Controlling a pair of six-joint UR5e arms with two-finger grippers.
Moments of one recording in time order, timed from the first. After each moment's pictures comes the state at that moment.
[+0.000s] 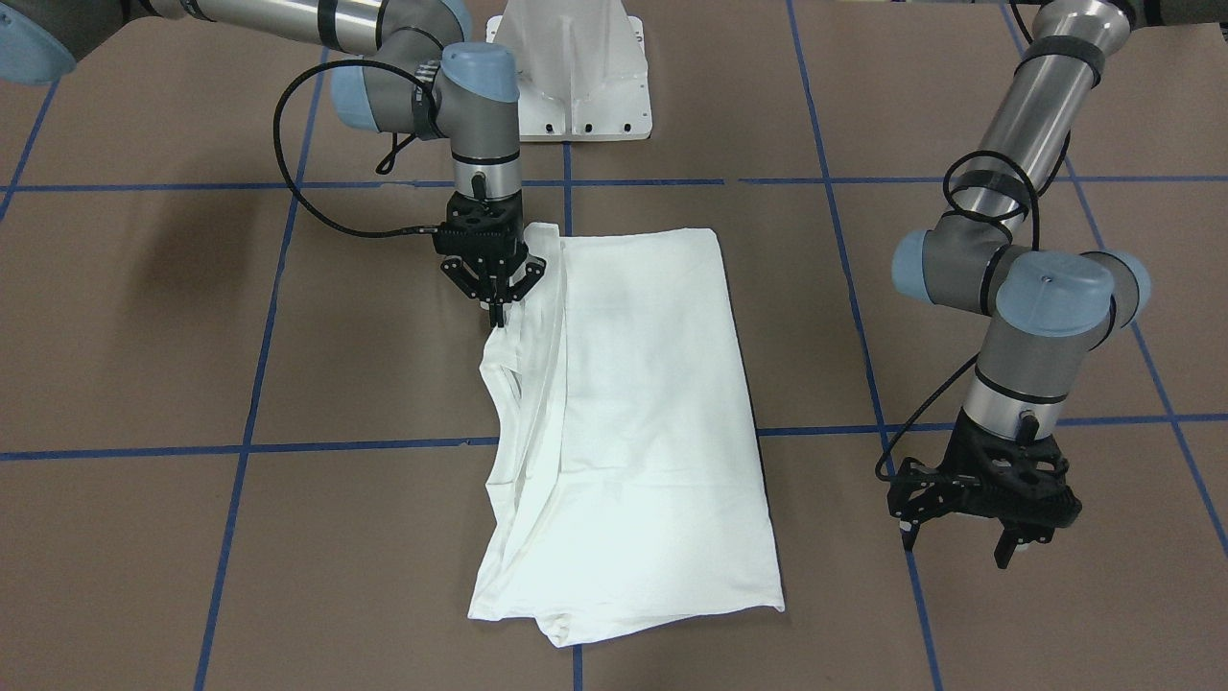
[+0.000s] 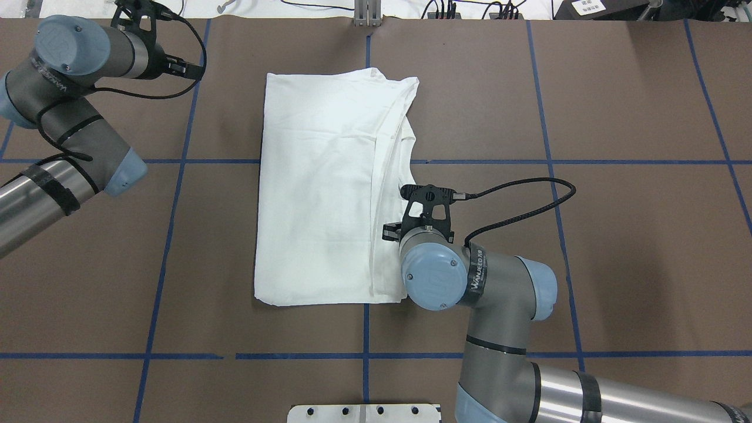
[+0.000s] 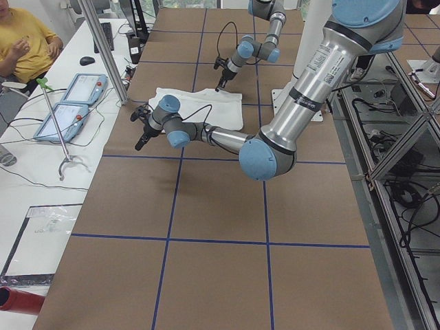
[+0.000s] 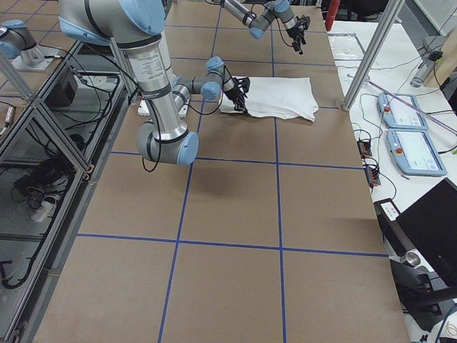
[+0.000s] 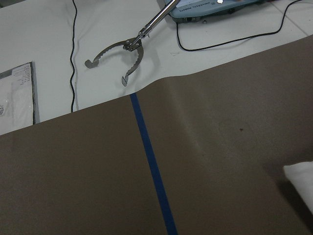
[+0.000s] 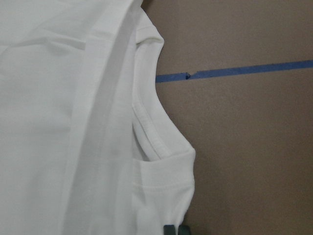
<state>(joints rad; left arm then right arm) -0.95 -2.15 -1.16 -2.39 -1.71 -0.65 0.30 -1.03 1.70 -1.41 1.25 1.46</state>
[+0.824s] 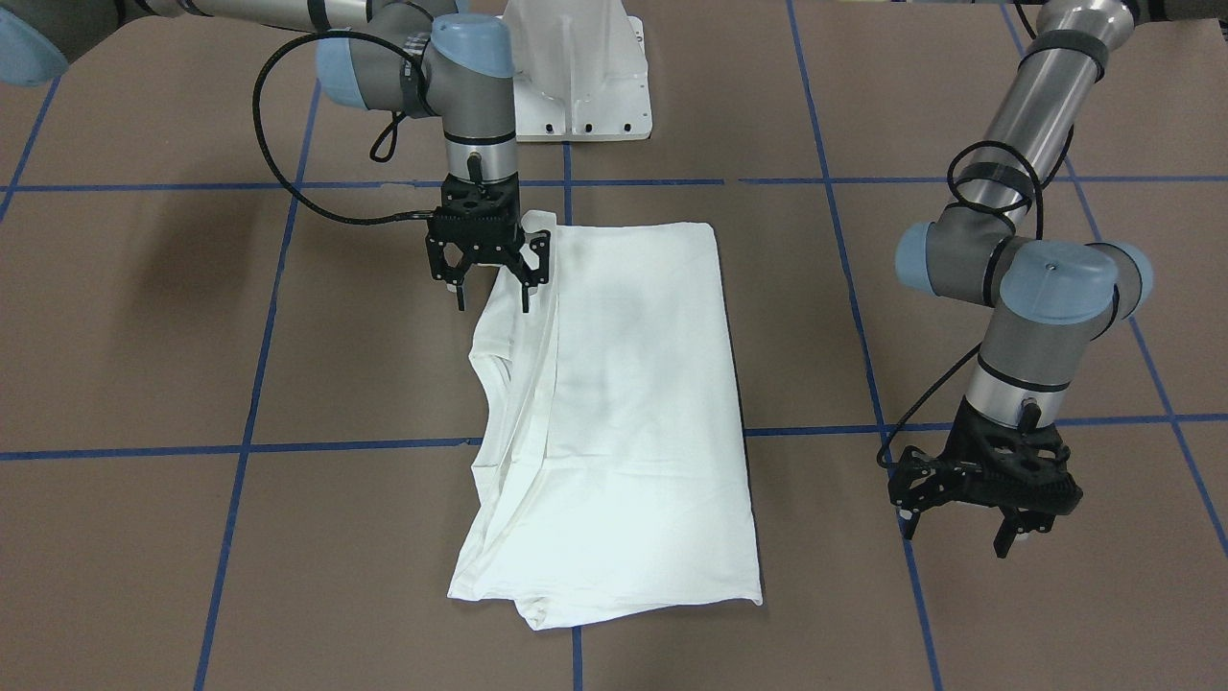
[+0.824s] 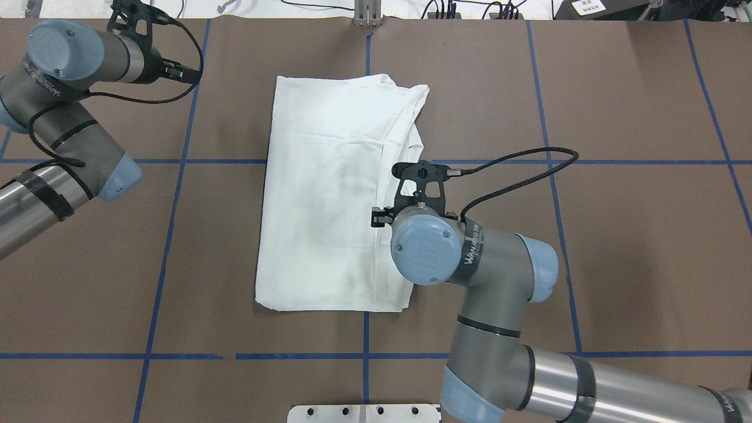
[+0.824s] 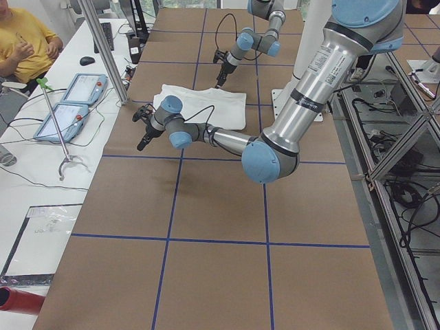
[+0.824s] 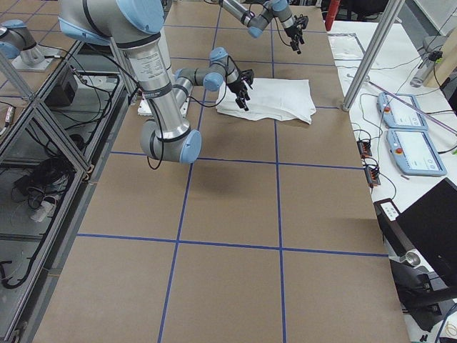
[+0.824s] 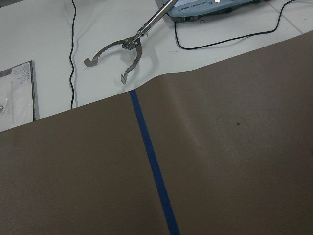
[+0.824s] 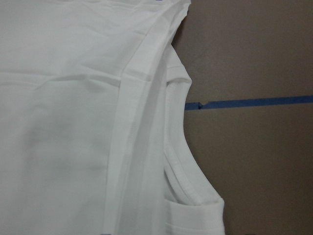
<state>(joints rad) -0.95 -2.12 -1.20 -2.39 -1.72 -0.65 0.36 -0.92 1.70 -1.55 1.33 1.39</state>
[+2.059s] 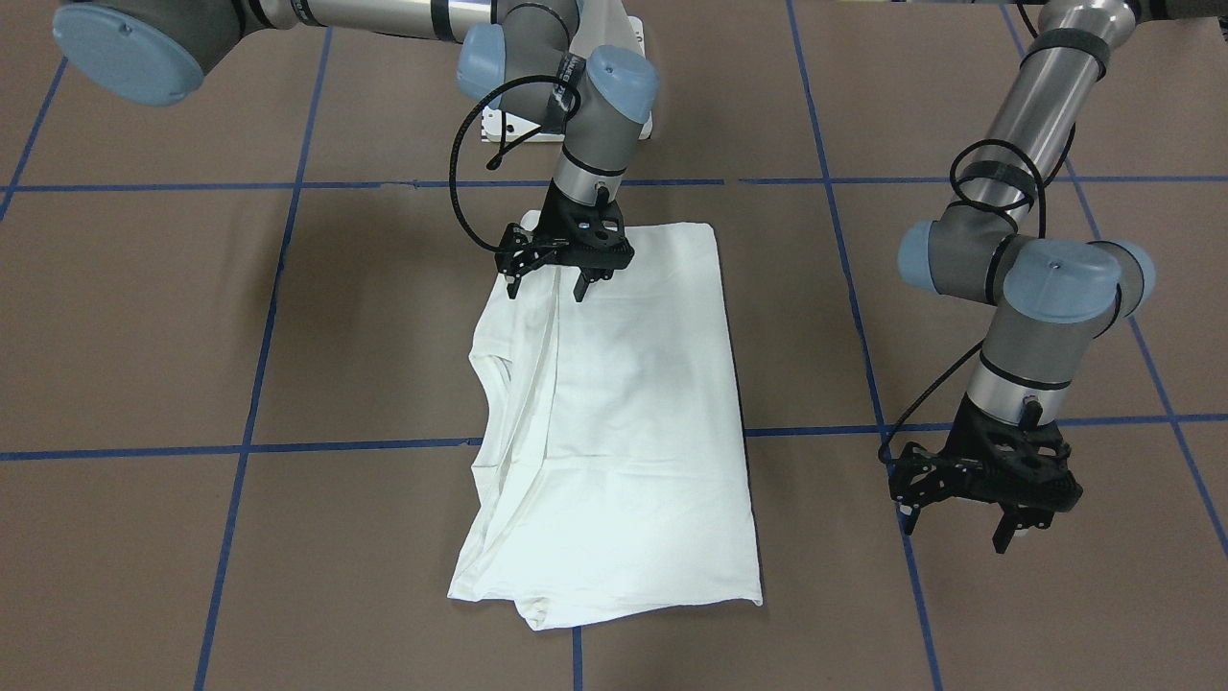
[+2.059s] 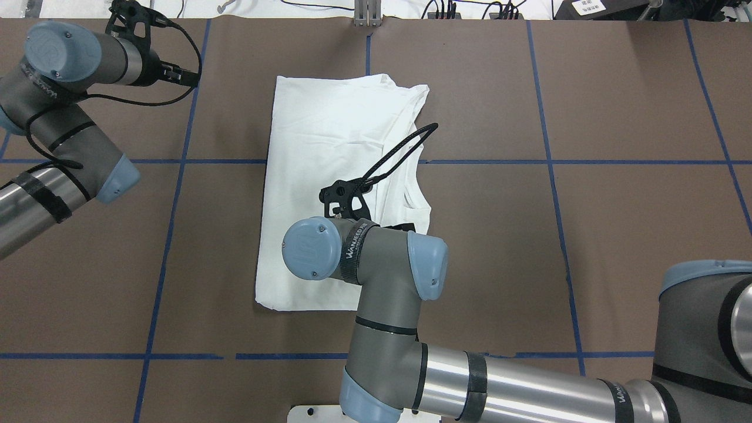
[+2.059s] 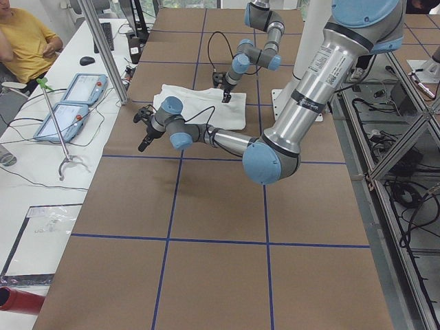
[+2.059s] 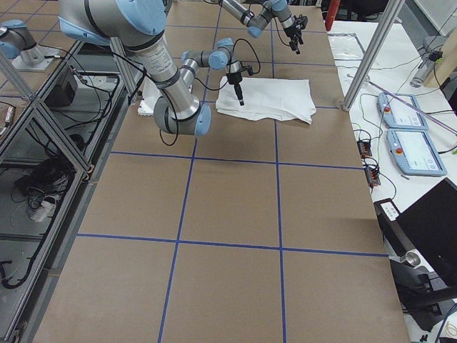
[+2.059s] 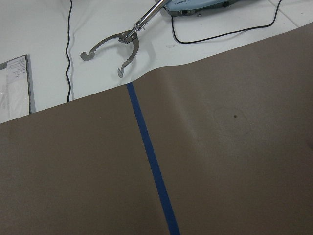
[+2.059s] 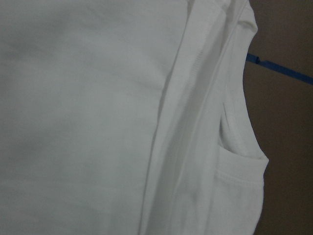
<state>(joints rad) -0.95 -2.11 -1.20 -2.39 -1.73 -0.65 0.31 -0.67 1.45 -1.85 1.40 1.16</state>
